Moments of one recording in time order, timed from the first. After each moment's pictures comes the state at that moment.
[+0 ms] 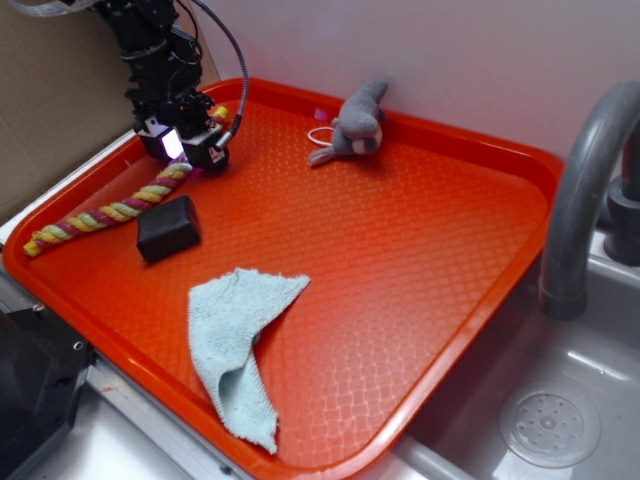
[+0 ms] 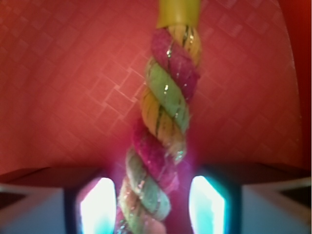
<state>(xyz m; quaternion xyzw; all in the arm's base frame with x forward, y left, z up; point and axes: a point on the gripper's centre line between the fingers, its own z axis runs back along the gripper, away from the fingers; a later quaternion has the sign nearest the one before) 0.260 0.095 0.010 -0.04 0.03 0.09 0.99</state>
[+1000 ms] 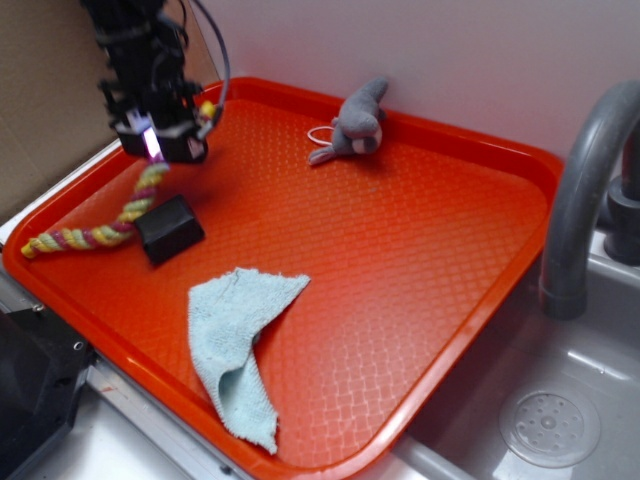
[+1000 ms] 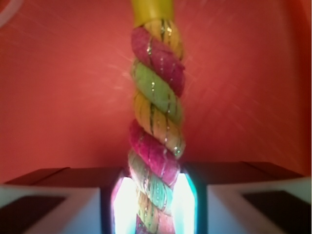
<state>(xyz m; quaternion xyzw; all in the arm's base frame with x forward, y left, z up) 0.239 0.055 0.076 -0.01 0.04 0.16 0.99</state>
